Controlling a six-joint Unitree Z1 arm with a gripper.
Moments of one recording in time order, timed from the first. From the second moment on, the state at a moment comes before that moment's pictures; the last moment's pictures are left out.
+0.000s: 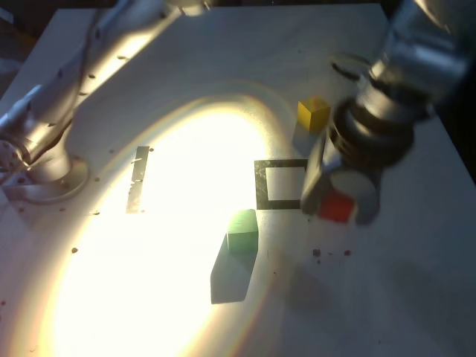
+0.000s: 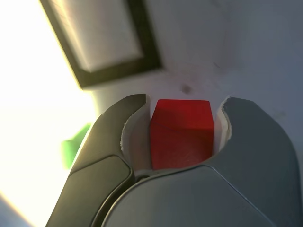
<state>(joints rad) -0.31 2.36 -2.17 1.59 0.11 -0.10</state>
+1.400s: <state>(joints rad) -0.09 2.14 -1.59 1.20 0.09 -0.03</state>
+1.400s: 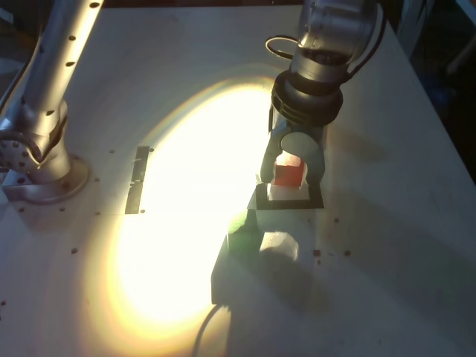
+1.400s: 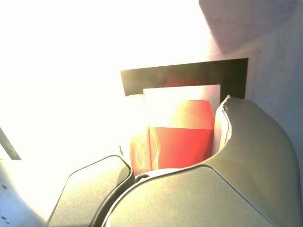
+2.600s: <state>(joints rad) 0.03 1.99 -1.72 1.40 0.20 0.05</state>
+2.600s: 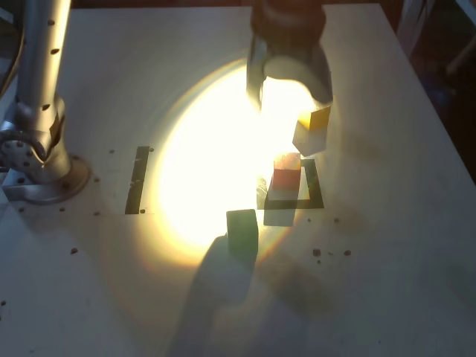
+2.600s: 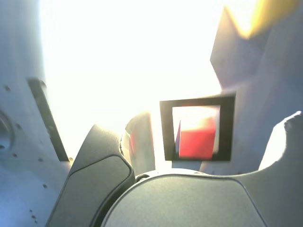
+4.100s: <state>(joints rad) 0.27 2.33 -1.97 1.37 0.09 -0.07</state>
